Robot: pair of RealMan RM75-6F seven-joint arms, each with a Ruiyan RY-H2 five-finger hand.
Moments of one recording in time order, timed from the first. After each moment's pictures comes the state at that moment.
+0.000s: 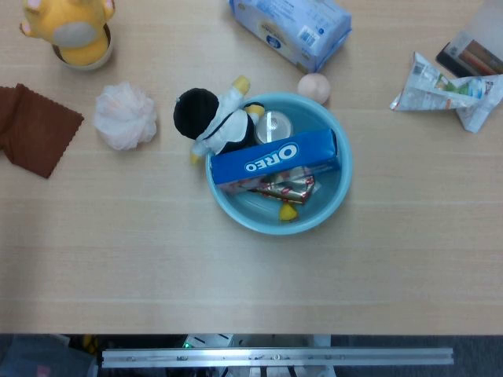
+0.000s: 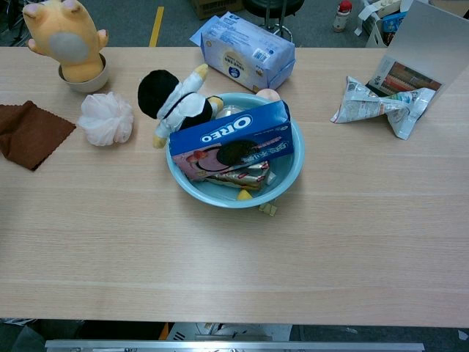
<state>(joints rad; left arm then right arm) -0.04 -0.92 -0.02 -1.84 1.54 1.53 0.09 0.02 -0.84 0.06 -1.80 -1.53 1.53 0.11</state>
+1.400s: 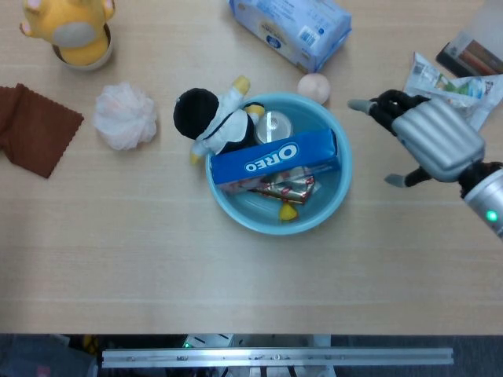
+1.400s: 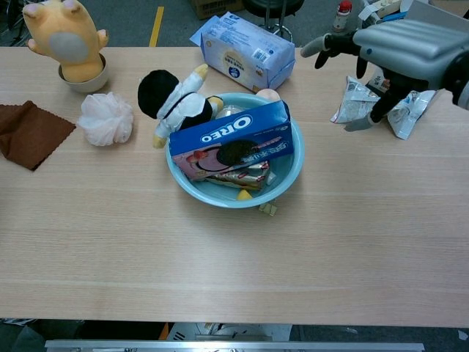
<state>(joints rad) -0.02 -0.92 -0.01 -1.80 1.52 1.54 0.02 0.64 -1.07 0.20 -1.97 -1.19 0.84 -0.37</state>
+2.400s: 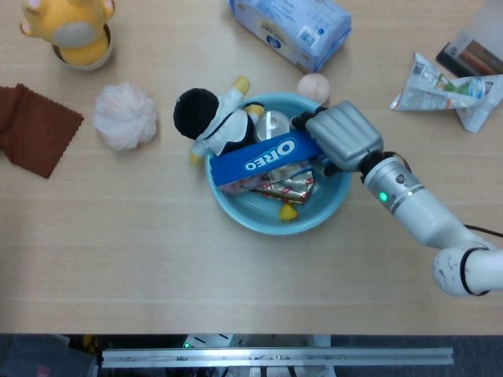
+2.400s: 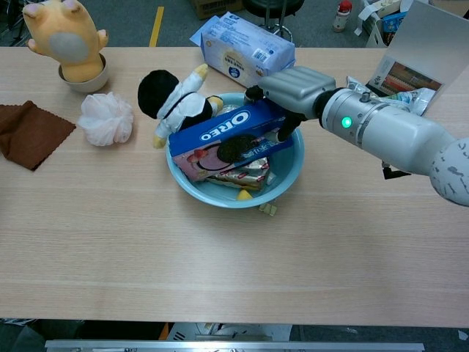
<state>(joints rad) -0.02 -0.93 -0.01 -1.75 1.51 1.52 -0.03 0.95 -1.49 0.13 -1.68 -0.80 0.88 -0.62</state>
